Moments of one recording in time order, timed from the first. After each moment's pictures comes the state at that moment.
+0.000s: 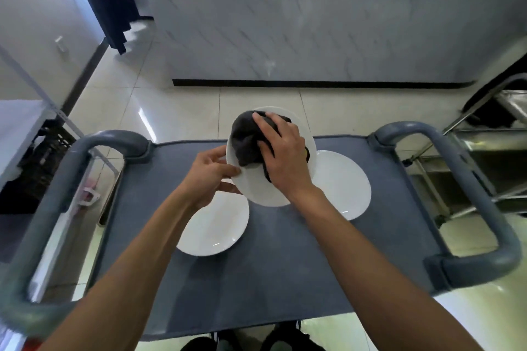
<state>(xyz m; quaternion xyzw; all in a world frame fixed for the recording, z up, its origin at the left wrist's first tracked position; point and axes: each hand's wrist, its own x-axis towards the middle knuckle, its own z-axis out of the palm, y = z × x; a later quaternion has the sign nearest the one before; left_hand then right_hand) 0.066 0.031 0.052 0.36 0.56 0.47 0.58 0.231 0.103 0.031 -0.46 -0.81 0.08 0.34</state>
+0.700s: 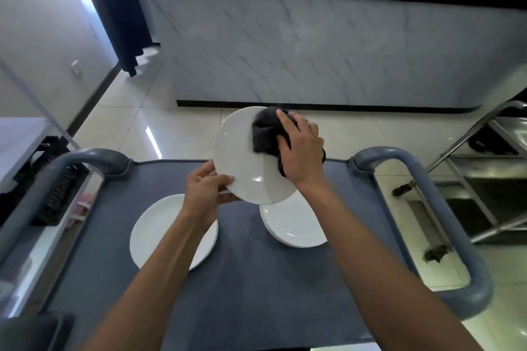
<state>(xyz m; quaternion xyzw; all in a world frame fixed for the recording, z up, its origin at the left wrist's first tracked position) 0.162 0.055 0.062 0.22 0.55 0.61 0.52 0.327 0.175 0.068 -0.52 -0.78 0.05 0.33</state>
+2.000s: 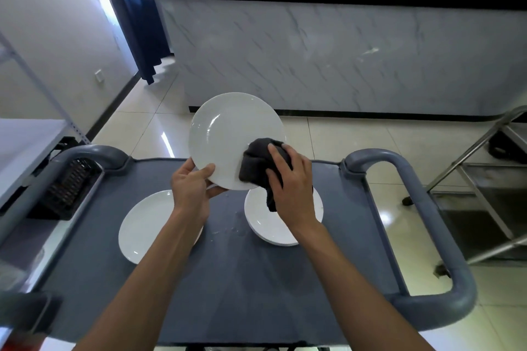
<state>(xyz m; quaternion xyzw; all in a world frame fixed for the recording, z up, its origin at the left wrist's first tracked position) 0.209 0.050 0.068 0.14 0.56 0.70 0.43 0.385 0.122 0.014 -0.46 -0.78 0.10 0.41</state>
